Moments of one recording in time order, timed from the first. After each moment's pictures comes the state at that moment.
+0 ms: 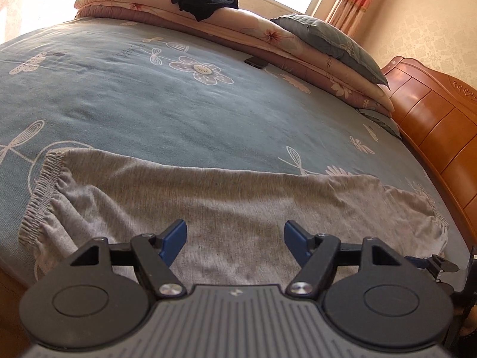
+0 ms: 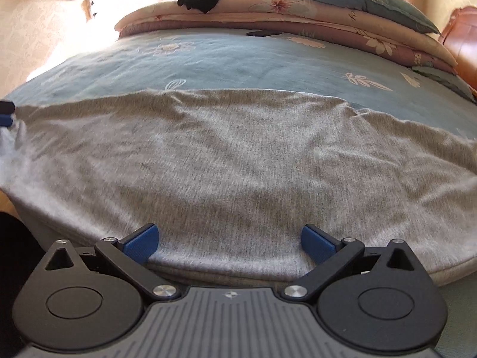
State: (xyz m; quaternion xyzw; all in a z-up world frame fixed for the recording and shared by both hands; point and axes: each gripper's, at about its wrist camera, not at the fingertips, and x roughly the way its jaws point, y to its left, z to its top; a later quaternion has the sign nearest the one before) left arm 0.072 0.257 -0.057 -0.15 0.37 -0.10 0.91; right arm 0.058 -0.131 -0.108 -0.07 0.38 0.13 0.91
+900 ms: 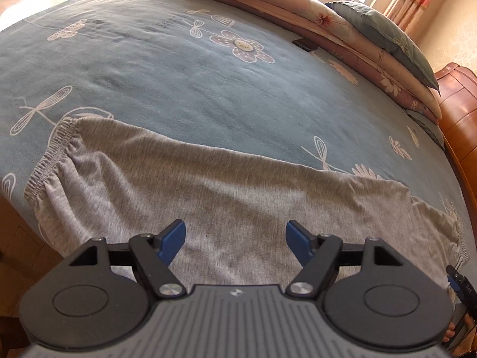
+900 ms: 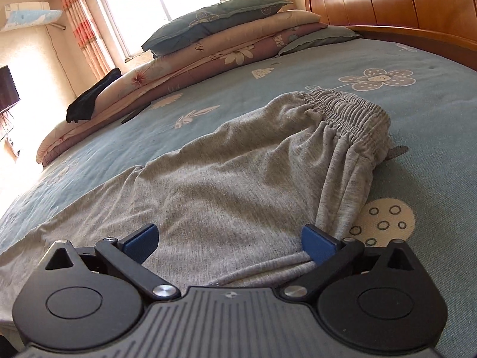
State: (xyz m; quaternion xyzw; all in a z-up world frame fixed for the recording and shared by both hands) left arm 0.083 0.236 -0.041 -0.21 0.44 0.02 0.88; right arm 0.059 -0.378 -0.124 0.18 0.28 -0.01 0.94
